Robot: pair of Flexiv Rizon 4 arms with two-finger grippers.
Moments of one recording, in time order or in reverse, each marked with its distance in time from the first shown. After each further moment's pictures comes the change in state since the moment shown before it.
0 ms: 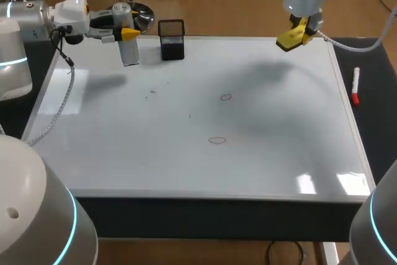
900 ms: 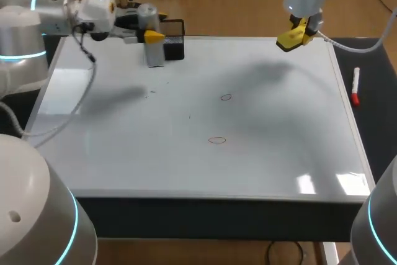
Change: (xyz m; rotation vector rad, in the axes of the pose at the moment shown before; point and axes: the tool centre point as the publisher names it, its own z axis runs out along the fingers) left arm 0.068 -0.036 0.083 0.040 0.222 0.034; right arm 0.001 0.000 0.000 0.001 -0.001 0.000
